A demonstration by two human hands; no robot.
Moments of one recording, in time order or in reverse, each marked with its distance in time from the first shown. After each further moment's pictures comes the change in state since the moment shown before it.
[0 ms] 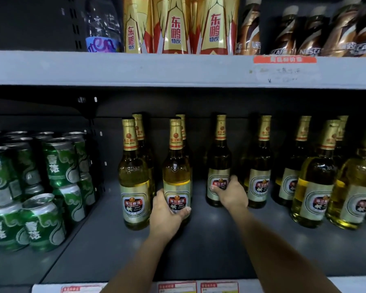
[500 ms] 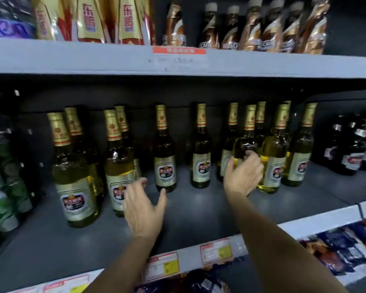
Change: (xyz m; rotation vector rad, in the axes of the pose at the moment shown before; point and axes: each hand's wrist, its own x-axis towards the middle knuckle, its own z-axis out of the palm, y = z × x) left_hand -0.057 0.056 0.056 0.152 0.330 0.372; right_hand -0.023 0.076 -0.119 0.062 0.843 0.026
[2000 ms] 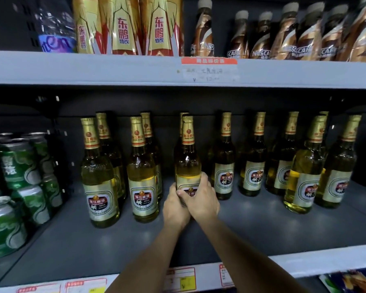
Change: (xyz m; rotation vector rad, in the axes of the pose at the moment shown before) left_hand 0.019 0.005 0.040 -0.168 -0.454 -0.379; right_hand -0.094 -0.060 0.036 0.034 -0.786 -0.175
